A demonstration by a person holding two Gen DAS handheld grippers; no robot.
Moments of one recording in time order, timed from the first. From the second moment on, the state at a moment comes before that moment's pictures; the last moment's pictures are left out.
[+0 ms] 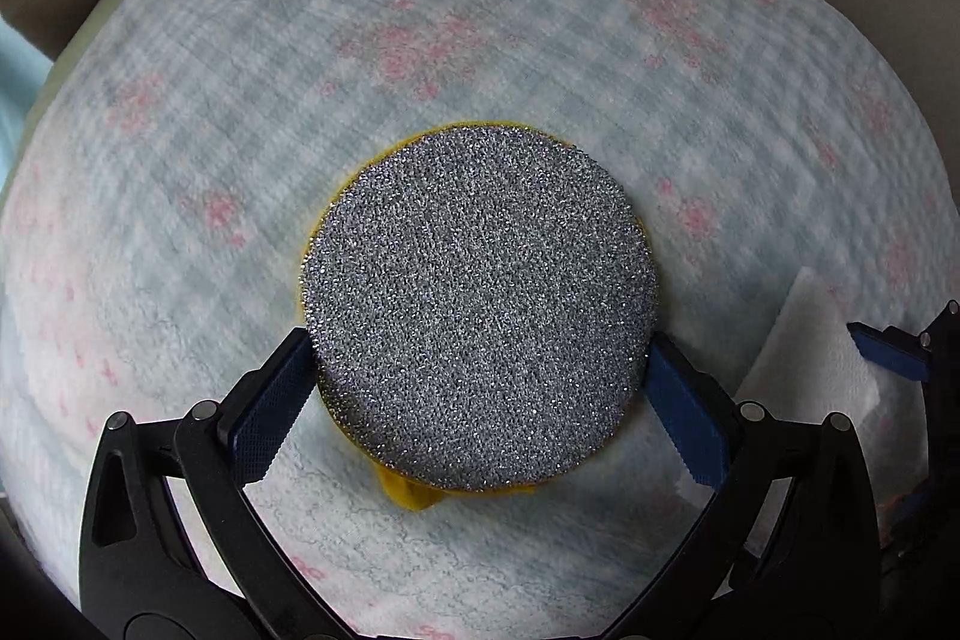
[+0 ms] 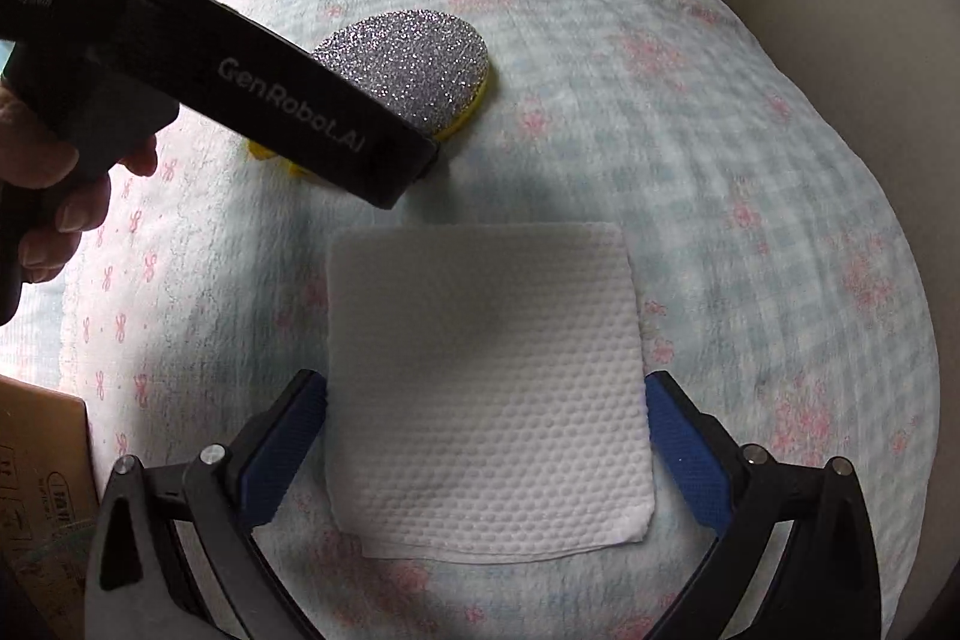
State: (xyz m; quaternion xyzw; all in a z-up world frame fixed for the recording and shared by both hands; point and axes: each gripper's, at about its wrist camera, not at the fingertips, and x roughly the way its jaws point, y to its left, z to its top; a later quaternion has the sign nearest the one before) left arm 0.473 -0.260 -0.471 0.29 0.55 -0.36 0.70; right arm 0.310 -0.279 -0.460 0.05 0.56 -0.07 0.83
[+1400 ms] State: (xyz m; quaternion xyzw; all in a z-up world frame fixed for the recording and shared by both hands) left arm 0.390 -0.198 -0.259 0.23 0.48 -0.34 0.78; right arm 0.258 -0.271 -0.289 0.05 0.48 -0.05 0.88
